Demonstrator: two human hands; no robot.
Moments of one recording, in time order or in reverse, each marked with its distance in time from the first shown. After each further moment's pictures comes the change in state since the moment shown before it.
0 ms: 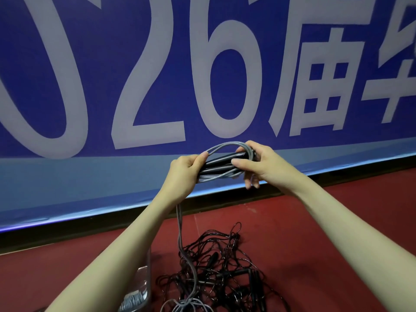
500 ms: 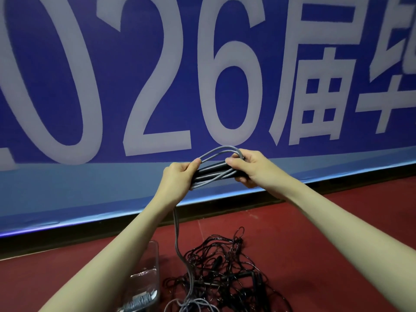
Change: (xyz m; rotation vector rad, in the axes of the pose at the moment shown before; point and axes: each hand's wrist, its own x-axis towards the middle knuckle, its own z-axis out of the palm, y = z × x) left_hand -0.033 0.012 -0.044 -0.046 0.057 -0.124; right_hand -0.019 -0.044 0.040 0.001 0.012 0.034
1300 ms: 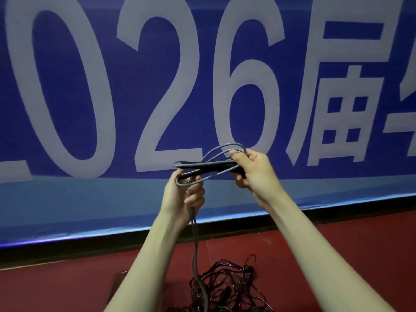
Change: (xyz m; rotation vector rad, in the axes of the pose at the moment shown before) left_hand 0.054 0.002 -0.007 -1.344 -0.217 -0.323; right_hand 0.073 -0.030 0.011 0.394 0.253 -0.143
